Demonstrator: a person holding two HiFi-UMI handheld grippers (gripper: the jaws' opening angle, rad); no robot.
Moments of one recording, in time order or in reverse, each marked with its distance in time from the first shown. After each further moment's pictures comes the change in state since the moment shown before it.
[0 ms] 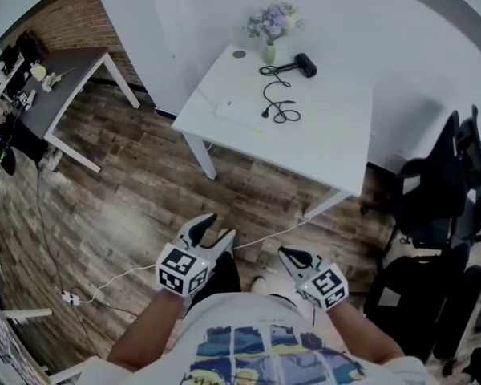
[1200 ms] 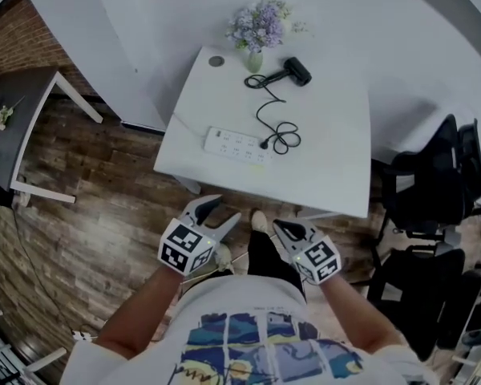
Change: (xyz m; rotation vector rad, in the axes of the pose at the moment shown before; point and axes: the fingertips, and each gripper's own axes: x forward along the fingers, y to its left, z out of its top) left arm 0.160 0.192 0.079 0.048 0.100 -0.268; right arm 0.189 -0.173 0.105 0.016 0.020 -0.166
